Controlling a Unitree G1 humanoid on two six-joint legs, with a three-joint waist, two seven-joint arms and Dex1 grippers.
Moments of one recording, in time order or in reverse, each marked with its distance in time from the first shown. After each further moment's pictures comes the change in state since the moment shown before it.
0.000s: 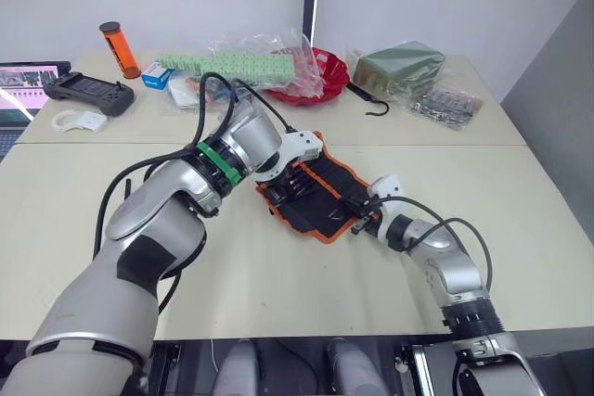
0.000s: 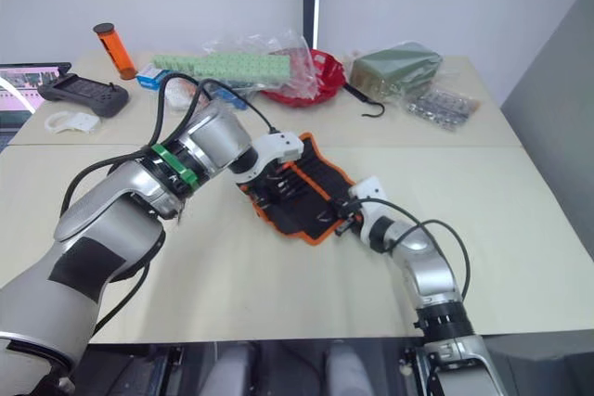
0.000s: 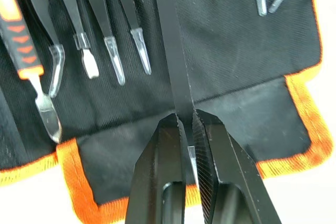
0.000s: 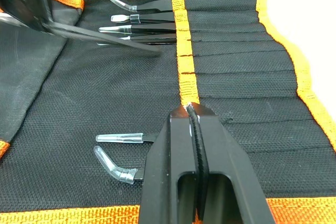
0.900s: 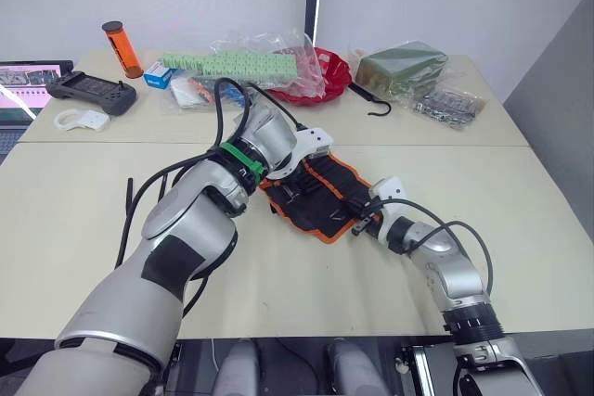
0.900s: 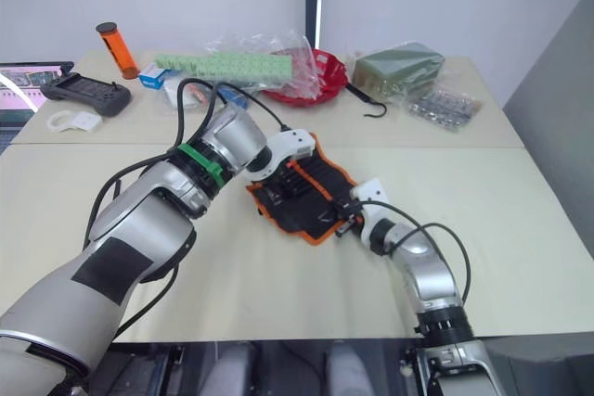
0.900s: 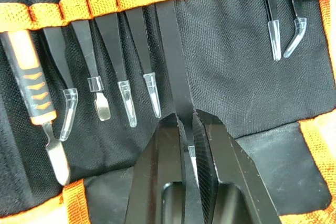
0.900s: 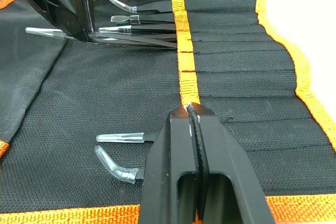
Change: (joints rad) left arm -0.027 -0.151 0.143 0.222 0.122 -0.110 0.036; right arm 0.023 0.000 -0.002 -0.029 0.000 0.002 -0.021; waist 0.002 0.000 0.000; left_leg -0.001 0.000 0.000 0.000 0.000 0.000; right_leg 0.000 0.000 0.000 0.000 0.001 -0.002
